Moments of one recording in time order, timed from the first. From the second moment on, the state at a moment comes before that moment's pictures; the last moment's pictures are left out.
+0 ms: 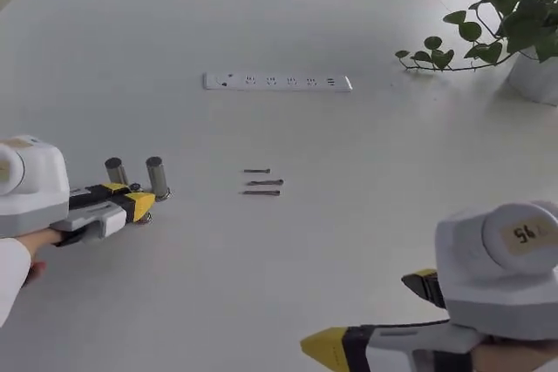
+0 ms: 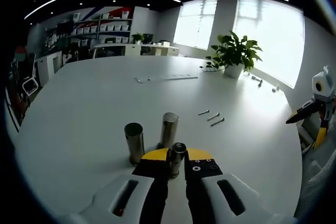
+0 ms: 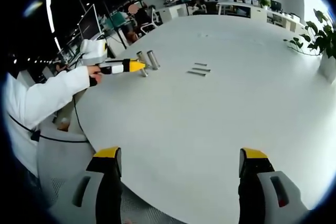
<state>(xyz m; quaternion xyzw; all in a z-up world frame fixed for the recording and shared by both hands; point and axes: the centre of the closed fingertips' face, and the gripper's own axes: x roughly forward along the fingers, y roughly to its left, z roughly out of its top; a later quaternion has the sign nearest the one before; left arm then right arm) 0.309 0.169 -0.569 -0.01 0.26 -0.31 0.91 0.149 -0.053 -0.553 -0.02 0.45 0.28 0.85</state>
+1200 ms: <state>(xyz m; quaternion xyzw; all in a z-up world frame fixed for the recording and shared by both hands) 0.236 0.077 -0.549 0.11 0.21 -0.44 0.87 0.137 -0.059 -0.555 0.02 0.43 0.28 0.86</state>
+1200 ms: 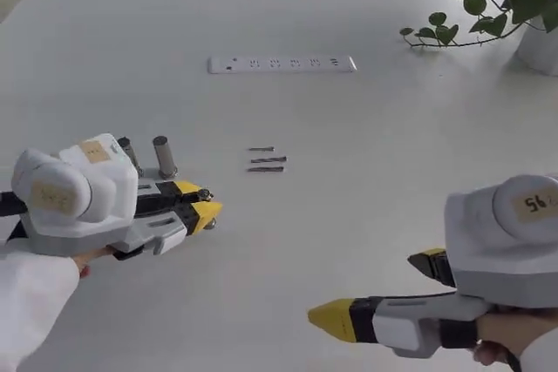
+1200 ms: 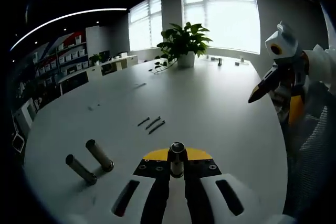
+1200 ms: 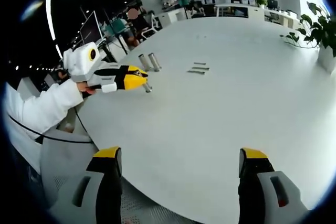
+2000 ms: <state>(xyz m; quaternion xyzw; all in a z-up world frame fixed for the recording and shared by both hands) 0.230 0.060 -0.573 0.09 0.23 -0.41 0.88 0.131 -0.061 -0.558 0.01 0.43 0.28 0.85</state>
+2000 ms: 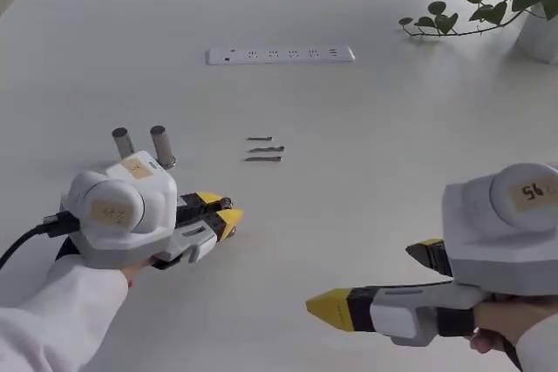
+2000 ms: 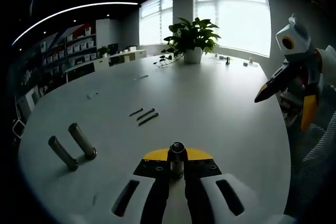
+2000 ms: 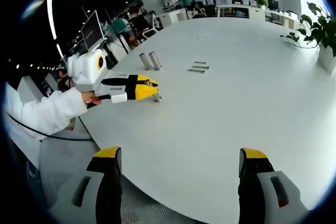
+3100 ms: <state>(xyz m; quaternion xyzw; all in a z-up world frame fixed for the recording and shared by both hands) 0.204 0.052 -0.564 0.05 0.25 -0.43 0.87 0.132 -0.059 -0.556 0.01 0.42 0.29 0.86</state>
